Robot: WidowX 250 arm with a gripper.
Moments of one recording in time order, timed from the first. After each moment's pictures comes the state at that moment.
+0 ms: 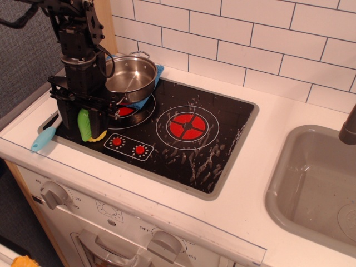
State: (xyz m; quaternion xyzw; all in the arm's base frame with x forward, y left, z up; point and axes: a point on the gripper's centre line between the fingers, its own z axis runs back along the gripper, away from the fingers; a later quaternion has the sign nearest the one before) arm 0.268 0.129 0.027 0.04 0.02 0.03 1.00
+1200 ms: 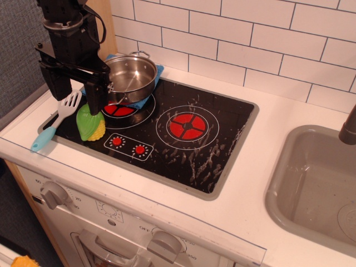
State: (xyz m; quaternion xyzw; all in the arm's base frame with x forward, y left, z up) arm 0.261 0.122 0.082 0.04 -0.03 0.00 1.00
